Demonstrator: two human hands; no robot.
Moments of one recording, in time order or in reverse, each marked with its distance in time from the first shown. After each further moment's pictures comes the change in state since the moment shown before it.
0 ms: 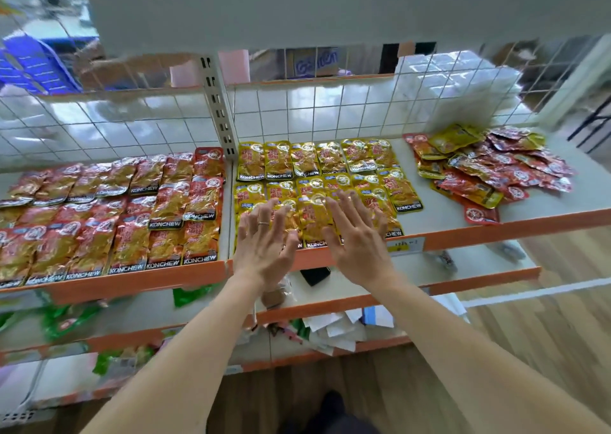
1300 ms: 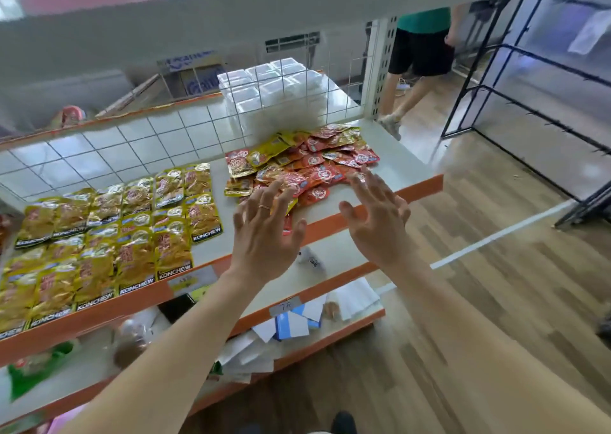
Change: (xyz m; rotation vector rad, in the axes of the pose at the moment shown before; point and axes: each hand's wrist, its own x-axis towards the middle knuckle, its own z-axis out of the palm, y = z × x) left_hand 0.070 0.389 0.048 -0.091 0.139 0.298; right_hand -0.087 0.316 -0.233 0.094 0.254 0.355
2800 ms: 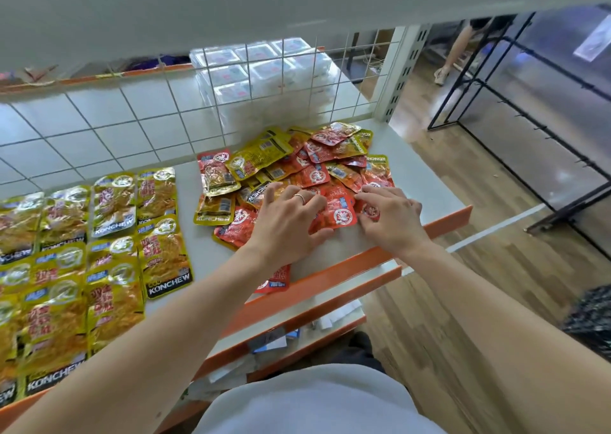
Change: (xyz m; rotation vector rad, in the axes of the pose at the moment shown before) left_hand 0.135 -0.031 0.092 0.003 -0.051 0.297; right_hand 0.130 0.074 0.055 -0.243 -0.194 0.067
